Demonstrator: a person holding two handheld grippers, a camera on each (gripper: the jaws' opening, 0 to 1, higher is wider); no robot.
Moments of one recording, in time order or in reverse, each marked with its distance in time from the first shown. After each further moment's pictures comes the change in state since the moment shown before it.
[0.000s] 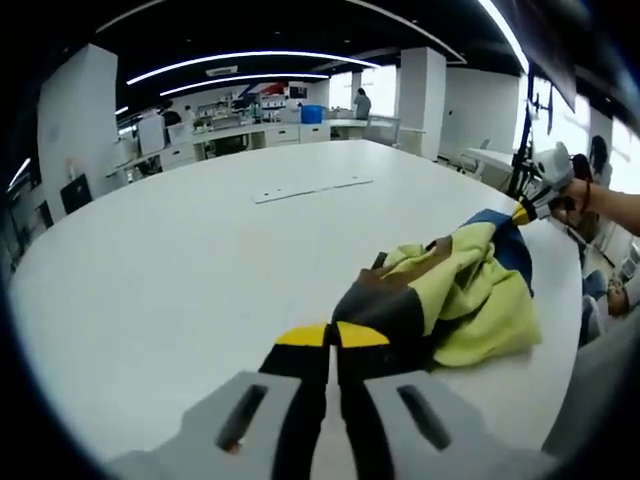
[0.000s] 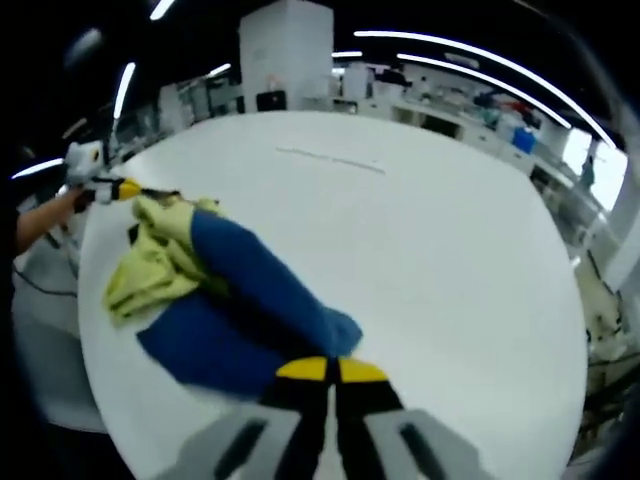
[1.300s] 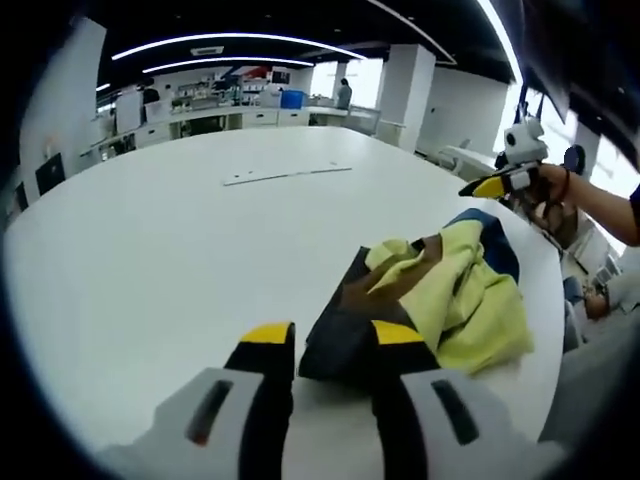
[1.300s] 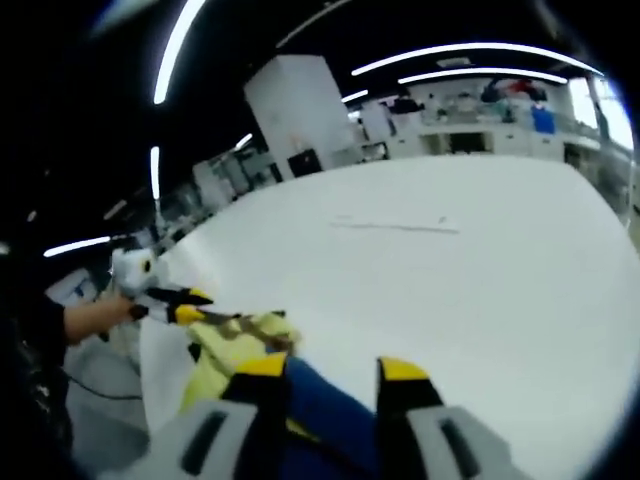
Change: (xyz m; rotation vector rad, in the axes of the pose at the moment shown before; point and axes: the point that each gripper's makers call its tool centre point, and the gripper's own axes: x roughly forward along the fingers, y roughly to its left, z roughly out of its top) left arm 0.033 -0.016 -0.010 -0.040 0.075 -0.142; right arm 0.048 0.072 0.108 0.186 -0.191 0.313
